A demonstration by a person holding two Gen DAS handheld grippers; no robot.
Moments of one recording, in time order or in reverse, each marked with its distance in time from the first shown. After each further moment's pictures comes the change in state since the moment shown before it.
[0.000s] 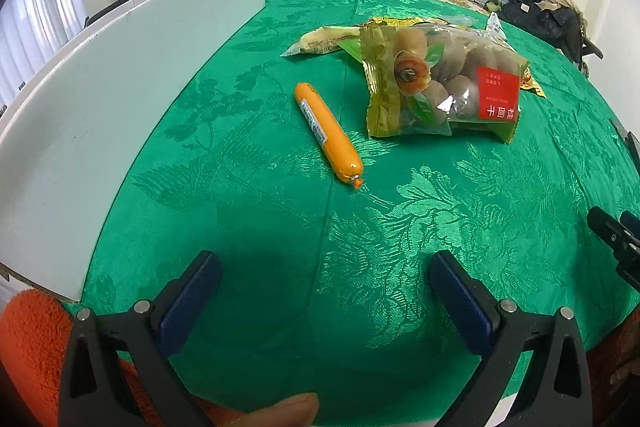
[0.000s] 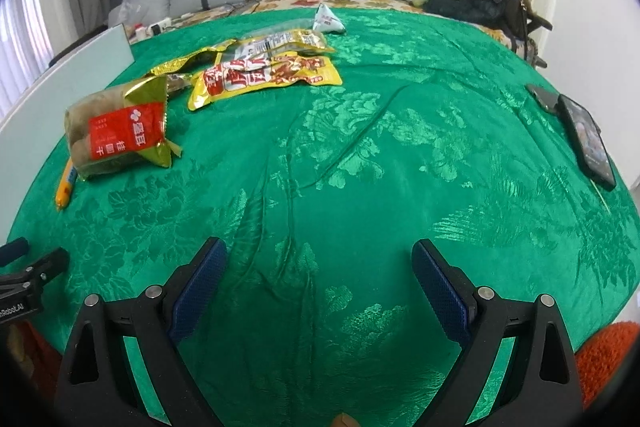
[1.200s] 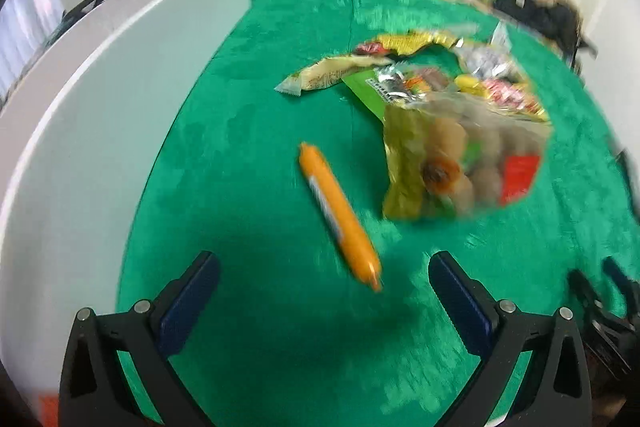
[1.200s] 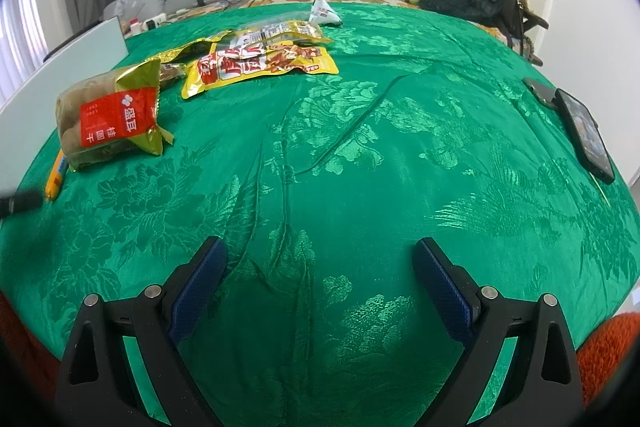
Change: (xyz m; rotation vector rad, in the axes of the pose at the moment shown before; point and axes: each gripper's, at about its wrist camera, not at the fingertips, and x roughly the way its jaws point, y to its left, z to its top) left arm 0.023 0.014 0.078 0.046 0.117 -0.047; right arm 0.007 0.003 -0.005 -0.001 0.002 -0.018
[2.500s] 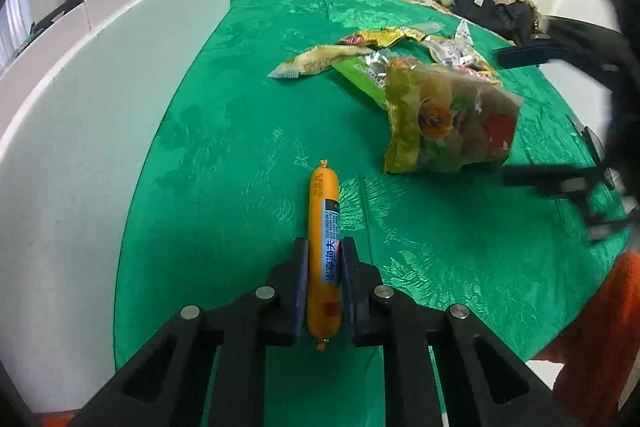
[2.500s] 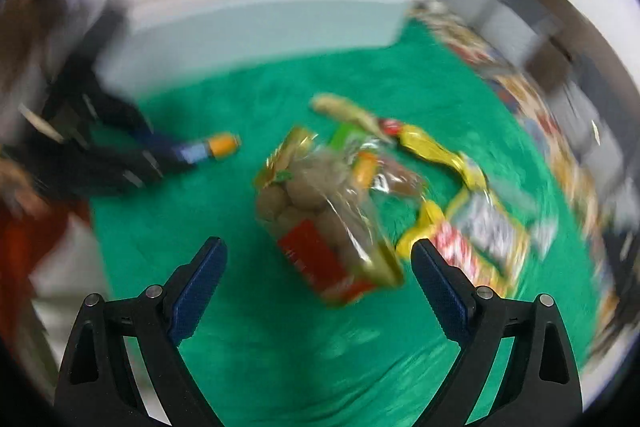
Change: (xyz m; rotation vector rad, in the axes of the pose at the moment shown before) left arm -0.015 0.037 -0.038 0.052 -0.085 -0.176; right arm -0.001 0.176 0.097 -1.145 0.065 0.384
